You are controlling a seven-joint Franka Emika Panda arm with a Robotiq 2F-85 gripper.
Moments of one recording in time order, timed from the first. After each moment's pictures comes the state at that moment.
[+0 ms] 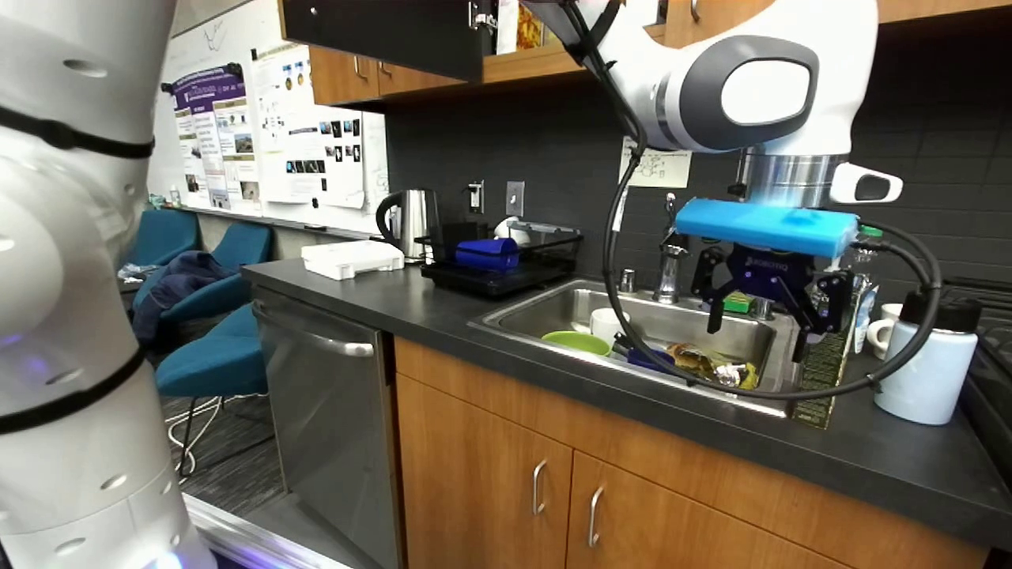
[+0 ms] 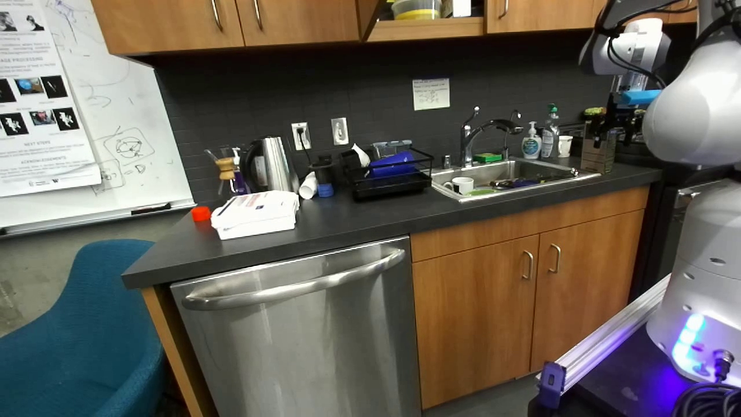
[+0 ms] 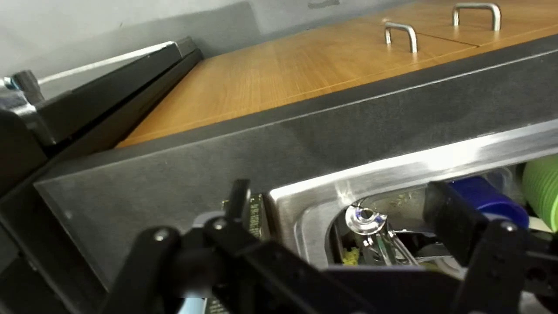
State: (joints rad) arm -0.65 0.31 -0.36 -1.88 0.24 2.27 -0.60
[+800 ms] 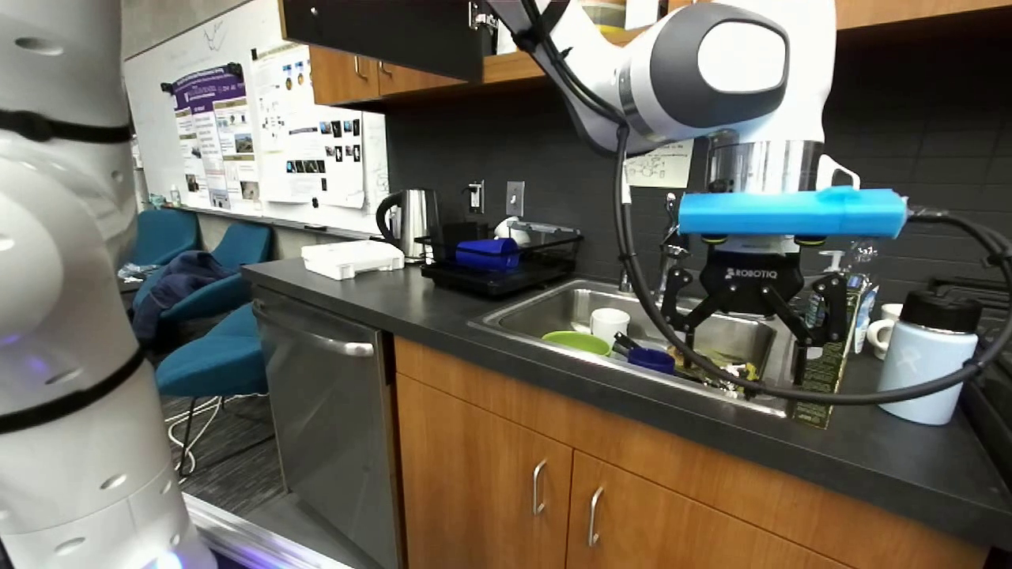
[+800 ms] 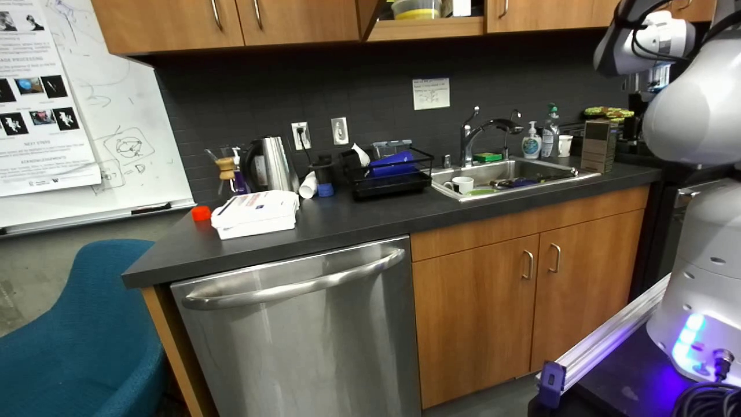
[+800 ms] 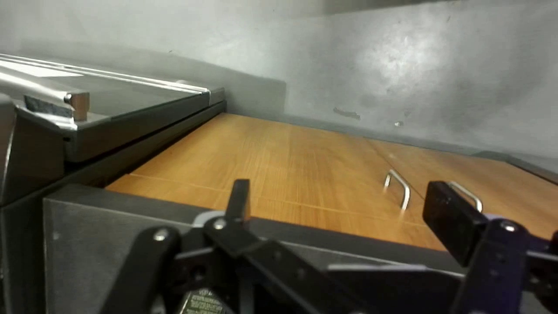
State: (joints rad) arm -0.65 0.14 -0.39 -2.10 -0.07 2.25 -0.87
